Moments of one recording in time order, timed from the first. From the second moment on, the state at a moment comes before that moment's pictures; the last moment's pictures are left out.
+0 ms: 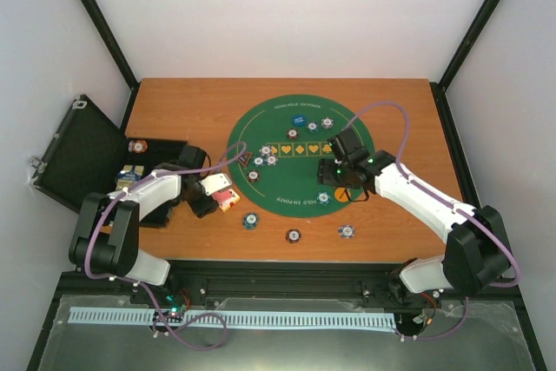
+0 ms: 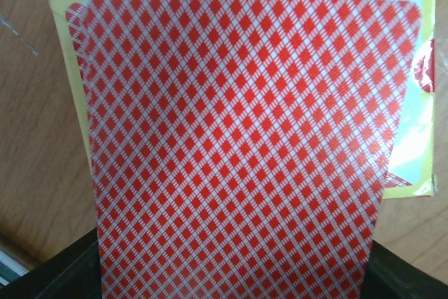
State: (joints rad) left arm -0.23 1.46 0.73 -0.60 0.07 0.71; right arm 0.57 1.38 1.00 -0.66 0.05 0.59
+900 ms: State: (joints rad) left arm -0.24 1.35 0.73 -0.66 0.06 0.79; right arm 0.60 1.37 0.97 -0.58 -0.09 0.60
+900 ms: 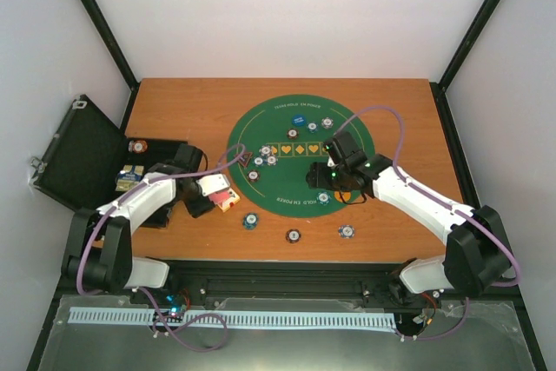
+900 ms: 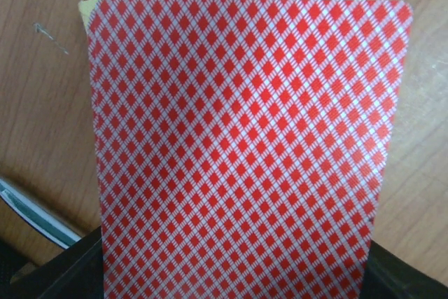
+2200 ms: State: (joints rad) left arm -0.47 1.11 1.03 -1.00 0.21 0.77; right arm 0.83 1.50 0.92 0.19 -0.60 1.05
